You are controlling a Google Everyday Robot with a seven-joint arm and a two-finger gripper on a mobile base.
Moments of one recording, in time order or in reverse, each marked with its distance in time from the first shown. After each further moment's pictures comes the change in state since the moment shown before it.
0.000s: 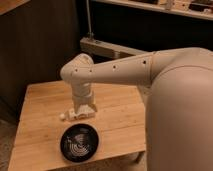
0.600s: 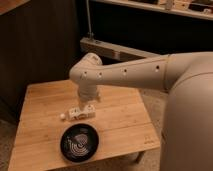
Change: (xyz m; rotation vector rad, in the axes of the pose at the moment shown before) arm -0.032 -0.019 -0.011 -0.026 -0.180 -0.524
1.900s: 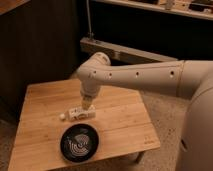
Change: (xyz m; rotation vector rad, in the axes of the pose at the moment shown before) arm -0.019 -0.001 -0.010 0.000 -0.159 -0.839
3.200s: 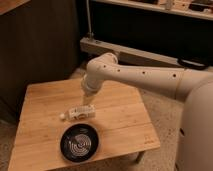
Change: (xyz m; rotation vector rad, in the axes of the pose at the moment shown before) arm -0.022 -0.024 0.022 -0.046 -0.218 -0.450
